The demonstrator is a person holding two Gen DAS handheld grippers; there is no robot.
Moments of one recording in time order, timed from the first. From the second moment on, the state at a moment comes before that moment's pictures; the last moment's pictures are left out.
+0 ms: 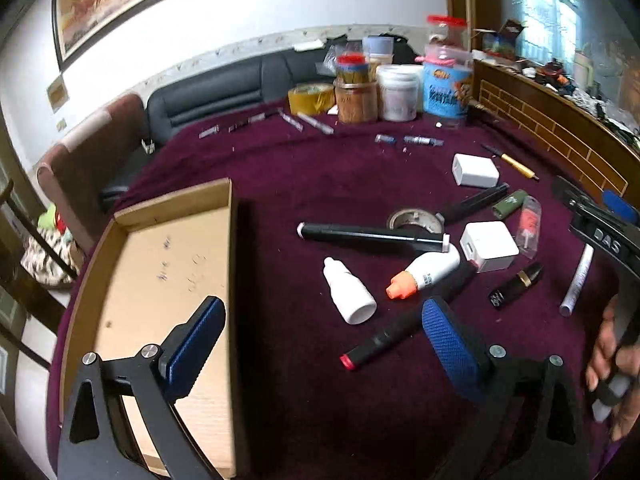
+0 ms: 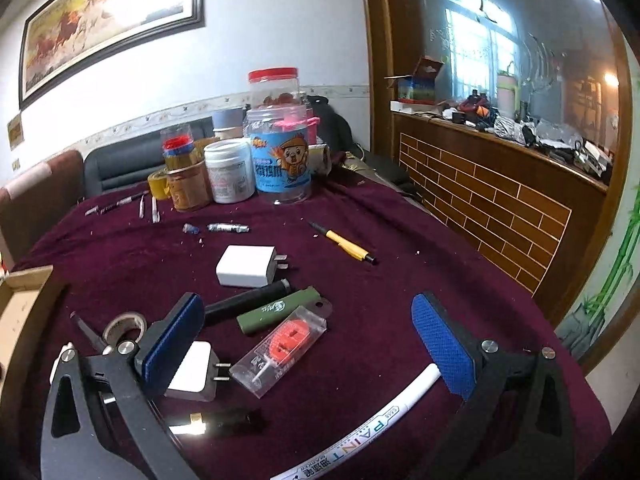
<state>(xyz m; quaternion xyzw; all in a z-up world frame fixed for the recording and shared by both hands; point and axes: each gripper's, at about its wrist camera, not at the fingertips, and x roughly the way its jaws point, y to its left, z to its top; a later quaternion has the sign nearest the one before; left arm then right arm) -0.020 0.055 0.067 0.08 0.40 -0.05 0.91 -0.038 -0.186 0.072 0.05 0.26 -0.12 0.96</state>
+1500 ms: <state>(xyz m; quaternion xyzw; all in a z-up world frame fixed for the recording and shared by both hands) -0.058 0.115 0.090 -0.06 0.41 -0.10 0.91 0.006 -0.129 0.072 0.04 0.41 0.11 0.90</state>
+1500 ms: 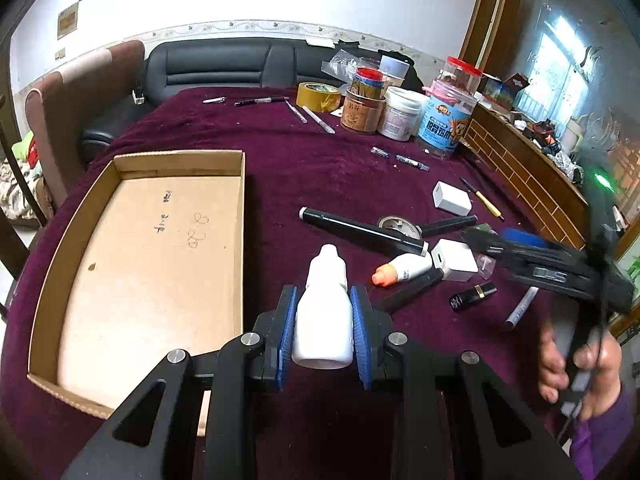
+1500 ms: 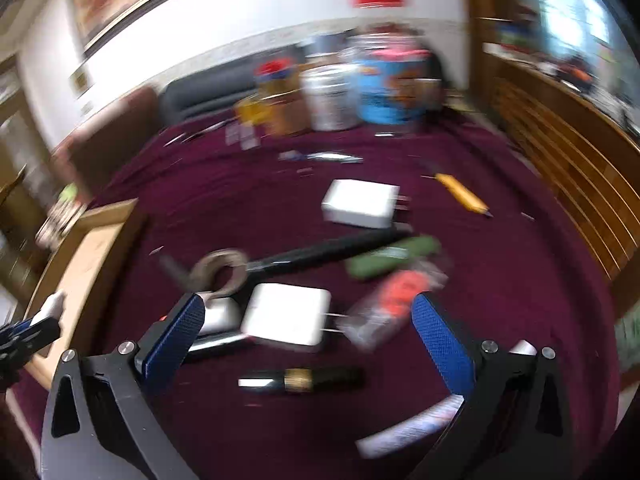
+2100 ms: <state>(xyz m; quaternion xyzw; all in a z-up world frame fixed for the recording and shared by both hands) -0.067 0.215 0.081 -0.11 0.40 -0.03 0.91 0.075 0.012 0.027 -0.17 0.49 0.20 0.83</state>
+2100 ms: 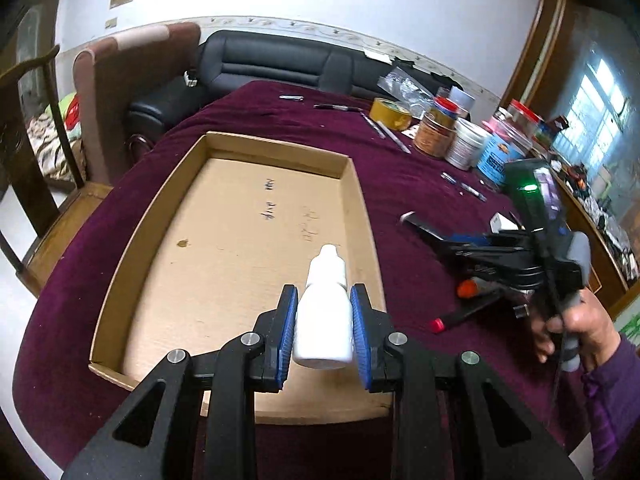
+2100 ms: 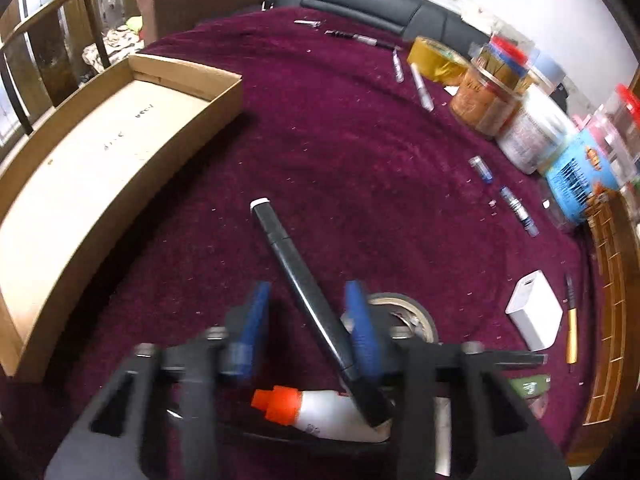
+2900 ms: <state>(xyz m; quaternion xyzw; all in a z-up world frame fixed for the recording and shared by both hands) 0.112 0.253 0.038 -0.18 0.48 -0.05 0.86 0.117 0.101 0.049 0.09 0.54 0.20 0.81</state>
